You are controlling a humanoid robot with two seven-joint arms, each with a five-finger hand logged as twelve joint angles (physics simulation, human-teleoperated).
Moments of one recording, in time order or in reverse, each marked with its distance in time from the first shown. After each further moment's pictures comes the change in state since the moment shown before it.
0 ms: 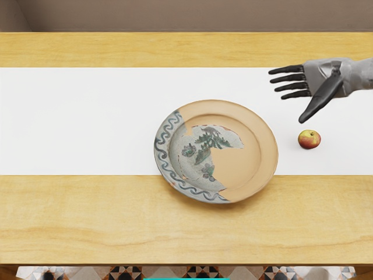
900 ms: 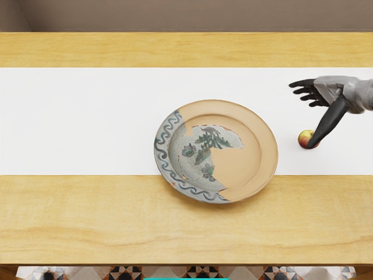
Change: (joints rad) left arm 0.000 0.000 0.000 0.000 0.000 0.000 0.000; right arm 0.015 -0.221 -0.156 0.554 -0.340 -0.506 -0.011
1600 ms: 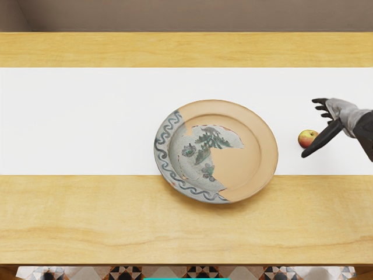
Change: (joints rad) left arm 0.000 0.000 0.000 0.000 0.000 0.000 0.000; right arm -0.004 0.094 -0.258 0.029 -0.035 -0.561 0.000
